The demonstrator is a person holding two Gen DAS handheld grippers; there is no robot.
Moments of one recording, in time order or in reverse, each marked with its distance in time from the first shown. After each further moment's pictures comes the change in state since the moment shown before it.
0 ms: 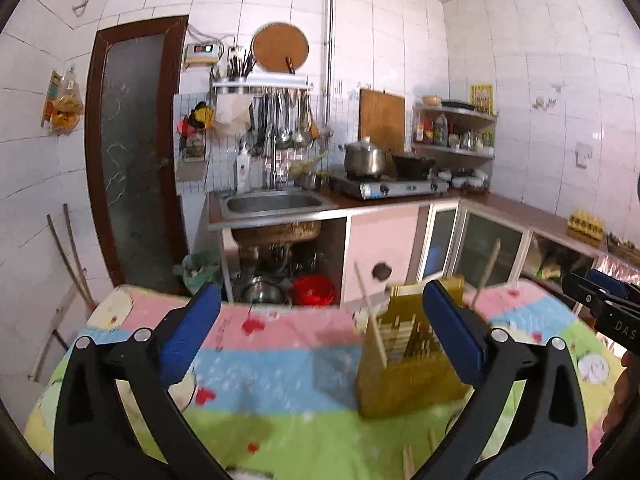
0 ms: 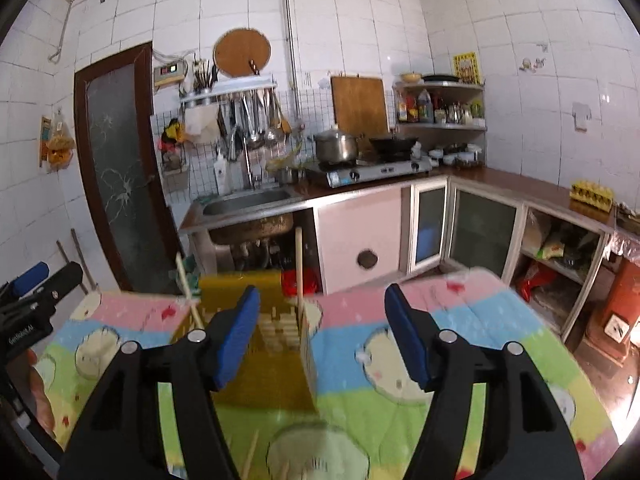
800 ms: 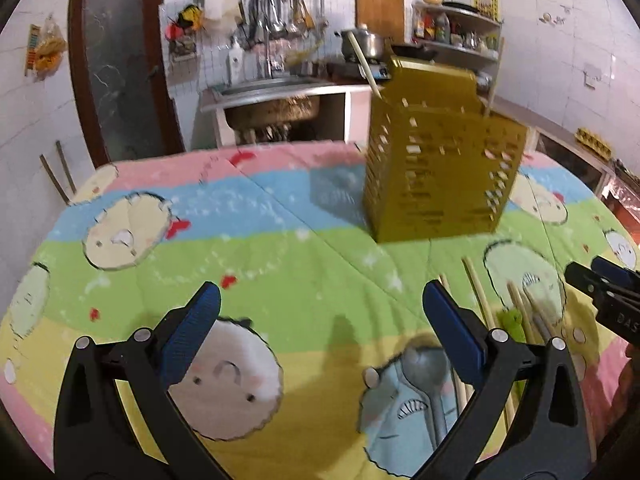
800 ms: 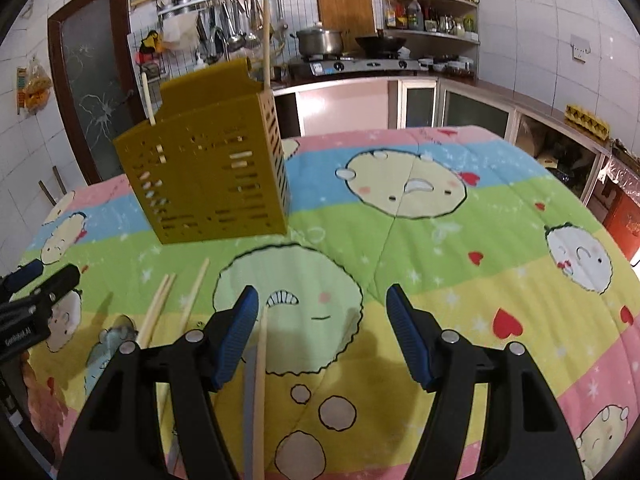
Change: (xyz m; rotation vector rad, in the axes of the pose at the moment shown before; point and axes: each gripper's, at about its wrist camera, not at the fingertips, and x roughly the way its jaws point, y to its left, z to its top) left arm 0.033 -0.007 -0.147 0.040 0.356 -0.003; right arm 0.030 -0.018 -0.149 0.021 0.315 -0.054
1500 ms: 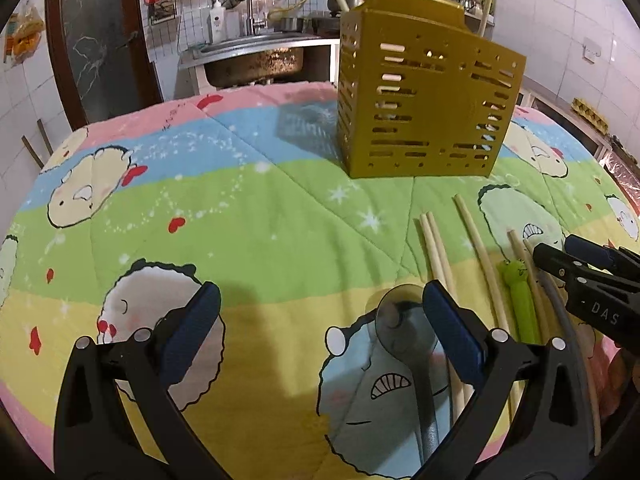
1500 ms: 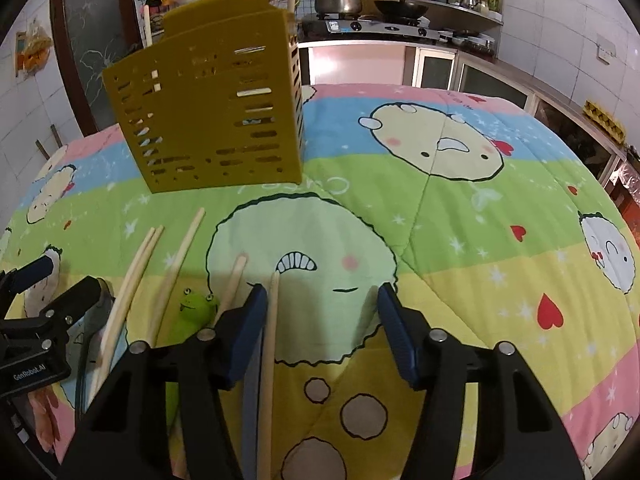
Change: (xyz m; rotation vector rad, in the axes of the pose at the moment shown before) left arm 0.032 -0.020 -0.024 0.007 0.152 -0.035; right arm 0.037 0.021 -0.010 -0.073 0.142 -0.008
